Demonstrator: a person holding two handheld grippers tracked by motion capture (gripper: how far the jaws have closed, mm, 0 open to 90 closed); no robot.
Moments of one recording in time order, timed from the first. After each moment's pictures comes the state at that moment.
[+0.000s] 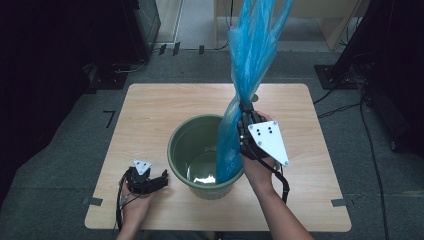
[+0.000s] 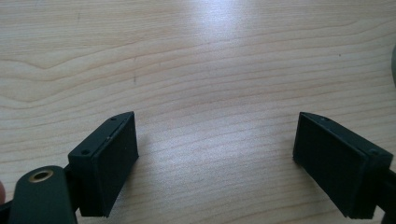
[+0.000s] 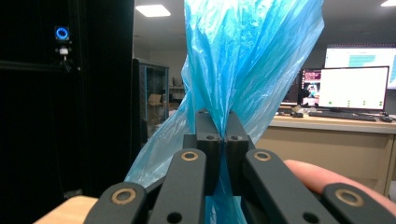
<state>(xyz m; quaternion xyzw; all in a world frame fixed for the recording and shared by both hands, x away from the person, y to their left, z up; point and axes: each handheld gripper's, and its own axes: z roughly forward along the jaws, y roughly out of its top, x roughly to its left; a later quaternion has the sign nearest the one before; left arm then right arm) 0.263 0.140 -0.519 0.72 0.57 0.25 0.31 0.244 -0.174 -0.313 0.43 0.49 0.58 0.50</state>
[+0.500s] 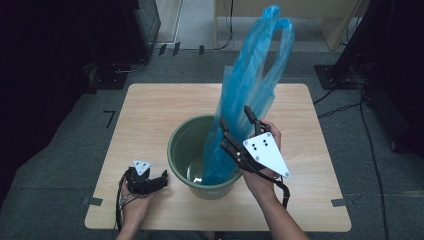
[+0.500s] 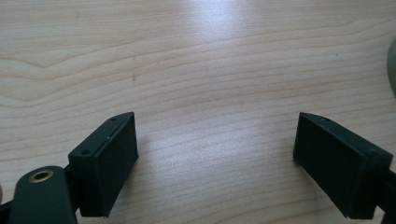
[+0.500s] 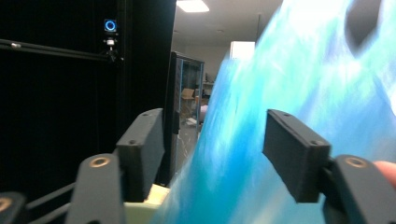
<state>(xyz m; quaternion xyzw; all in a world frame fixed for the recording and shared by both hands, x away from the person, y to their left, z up) 0.262 0.145 -0.517 0.71 0.58 0.24 0.32 0.222 -0.170 -0.321 0.38 0.54 0.60 0.46</state>
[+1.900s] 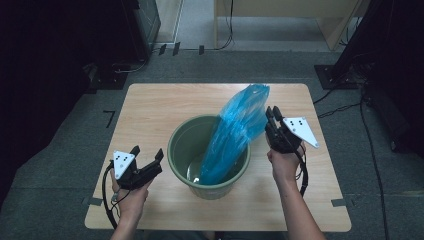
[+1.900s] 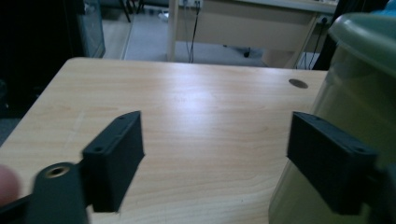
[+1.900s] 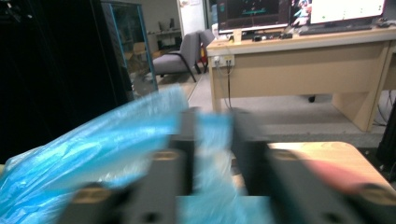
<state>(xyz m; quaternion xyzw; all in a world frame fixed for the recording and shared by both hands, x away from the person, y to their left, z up) 0.240 0.134 -0.422 0.62 0.52 0.32 0.50 0.288 -0.261 -0.379 0.54 0.51 0.53 0.41</state>
